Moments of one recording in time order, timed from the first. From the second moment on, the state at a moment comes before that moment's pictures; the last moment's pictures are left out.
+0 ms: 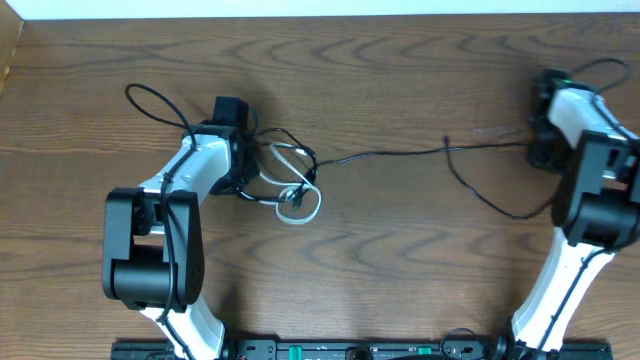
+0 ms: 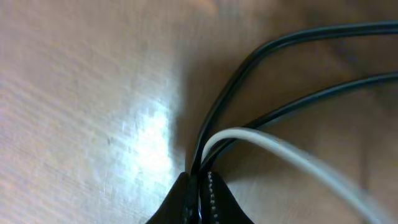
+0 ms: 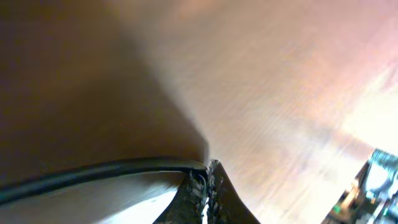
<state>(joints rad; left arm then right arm) -0.09 1.88 1.12 -0.66 -0.18 -0.54 -0.24 2.28 1.60 -1.01 0.62 0.28</state>
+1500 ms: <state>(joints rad) -0.08 1.90 1.12 -0.56 -0.23 -0.54 -0.16 2.28 1.92 -1.45 0.07 0.18</state>
